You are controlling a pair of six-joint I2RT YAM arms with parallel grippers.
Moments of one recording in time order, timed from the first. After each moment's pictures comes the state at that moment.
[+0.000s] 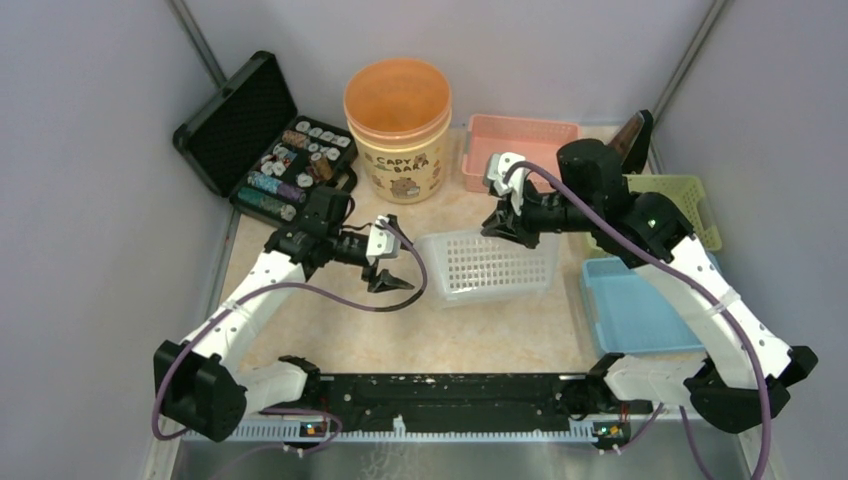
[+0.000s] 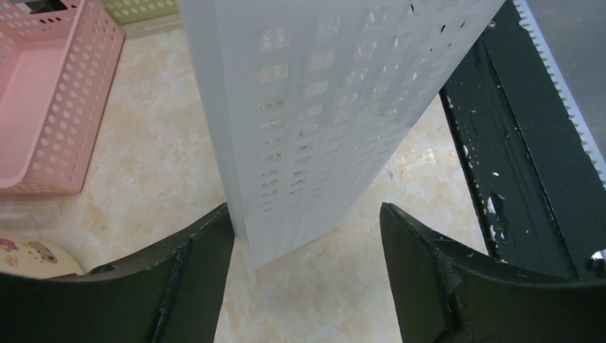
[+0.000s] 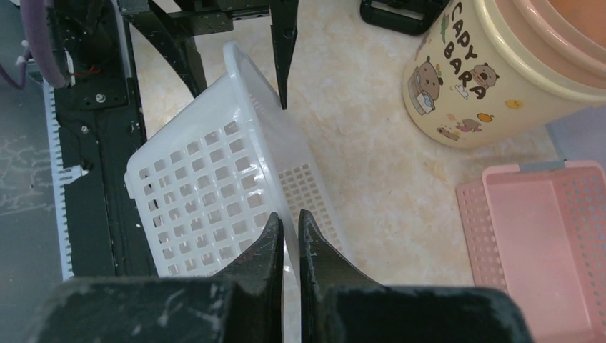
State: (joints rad) left arm -0.39 1.17 0.96 -0.63 1.10 0.96; right arm 0.70 1.17 1.54 -0.90 -0.47 -0.45
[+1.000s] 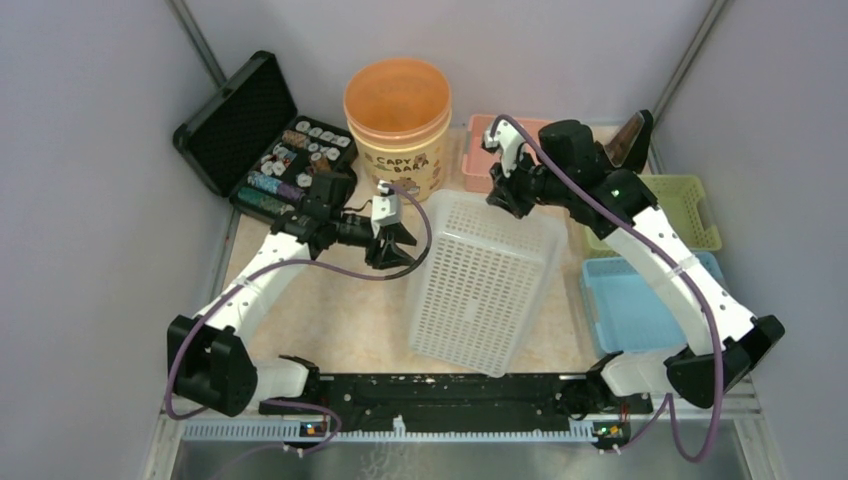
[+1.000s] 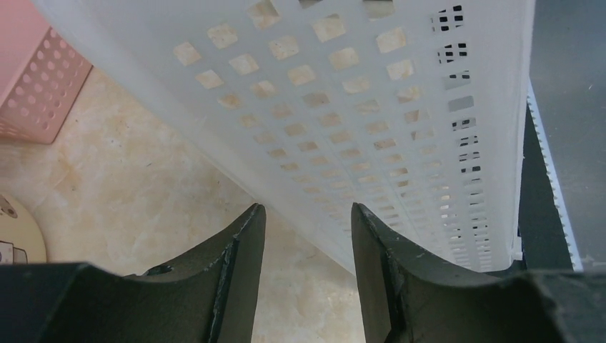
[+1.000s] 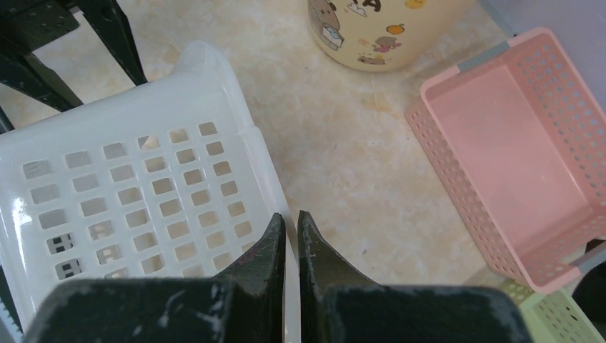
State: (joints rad) left arm -0.34 1.29 1.04 -0.54 1.11 0.70; right arm 0.59 1.32 1.55 -0.80 -0.25 -0.26
